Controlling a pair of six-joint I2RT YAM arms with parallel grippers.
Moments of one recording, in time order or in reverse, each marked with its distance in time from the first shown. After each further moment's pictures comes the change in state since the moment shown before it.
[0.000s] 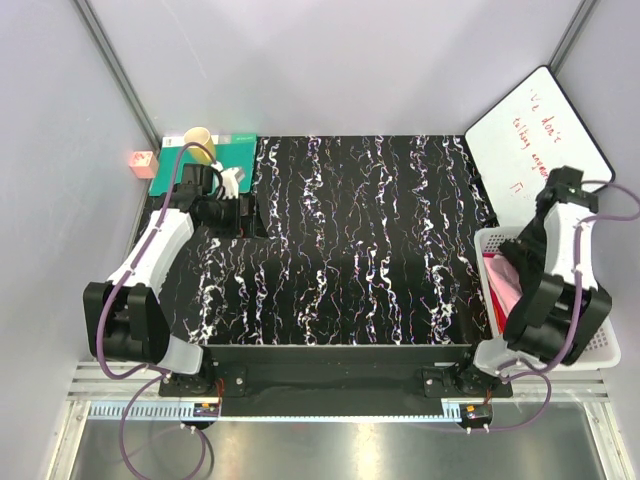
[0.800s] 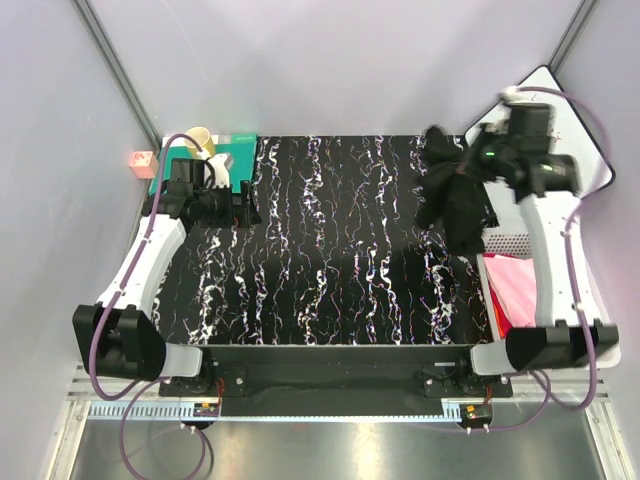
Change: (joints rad) left arm 0.000 -0.093 0.037 0.032 -0.095 -0.054; right arm 0.408 -0.137 0.457 0.096 -0.409 0.028
